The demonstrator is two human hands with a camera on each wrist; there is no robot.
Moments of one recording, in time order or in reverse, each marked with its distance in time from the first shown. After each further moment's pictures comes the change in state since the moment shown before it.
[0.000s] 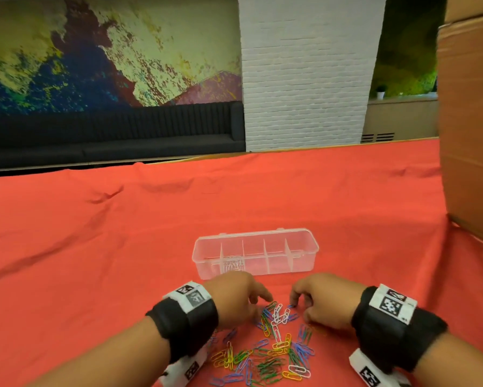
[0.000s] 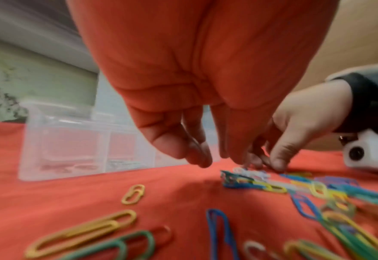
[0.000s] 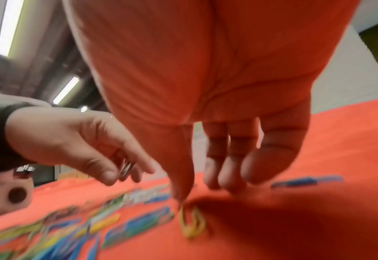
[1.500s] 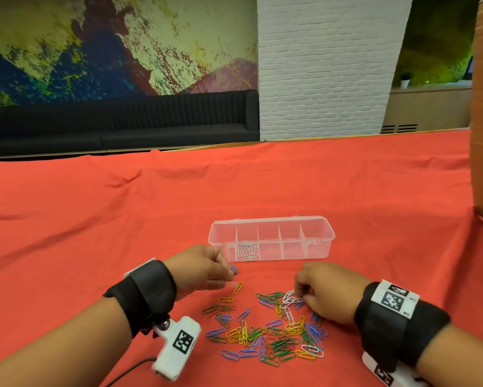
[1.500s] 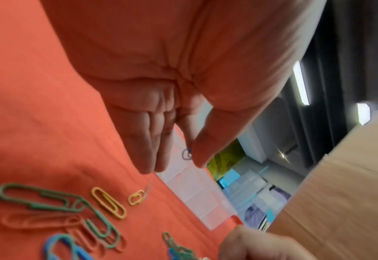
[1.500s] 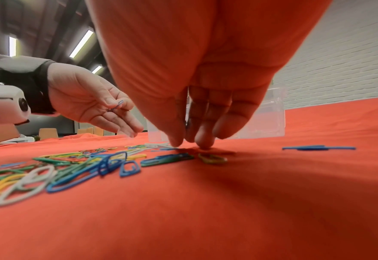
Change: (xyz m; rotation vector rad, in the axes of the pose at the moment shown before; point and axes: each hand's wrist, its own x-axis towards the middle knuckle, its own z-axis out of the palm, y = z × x) left_hand -0.042 -0.063 -0.010 -1.157 0.121 -0.405; right_hand -0.001 -0.016 0.015 -0.102 0.146 -0.181
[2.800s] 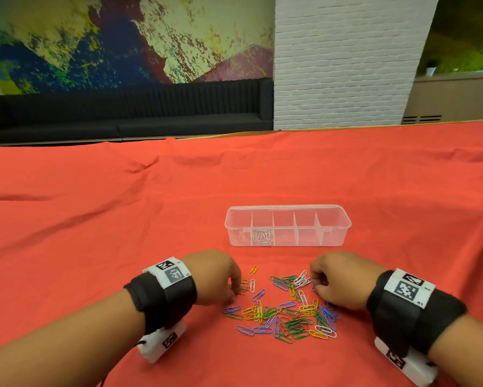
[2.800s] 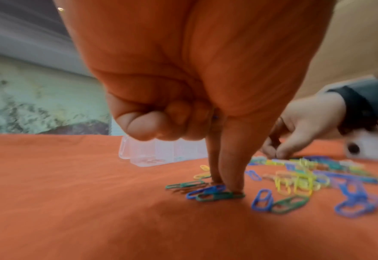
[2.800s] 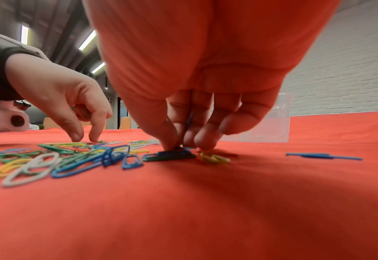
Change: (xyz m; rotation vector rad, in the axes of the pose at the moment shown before) left_hand -0.038 -0.006 0.009 1.381 -0.017 0.191; right_hand -0.001 -0.005 0.003 -0.056 -0.010 0.021
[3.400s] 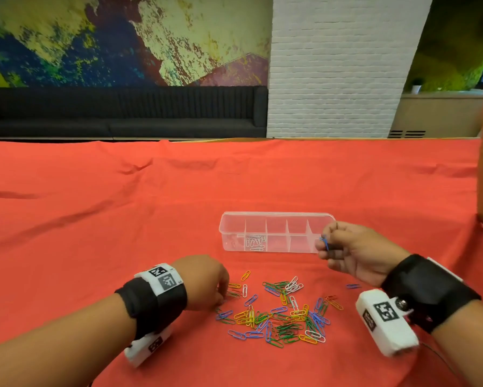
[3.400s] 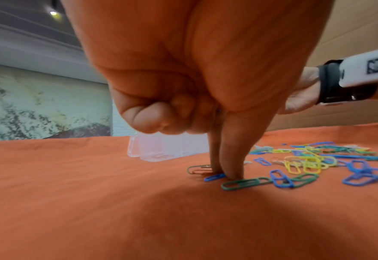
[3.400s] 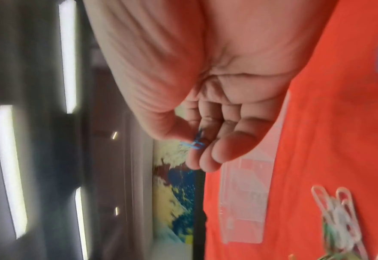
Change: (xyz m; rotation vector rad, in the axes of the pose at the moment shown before) left_hand -0.004 -0.008 0.003 0.043 0.014 -0.018; right_hand -0.003 0.012 -0.049 1.547 0.154 0.302
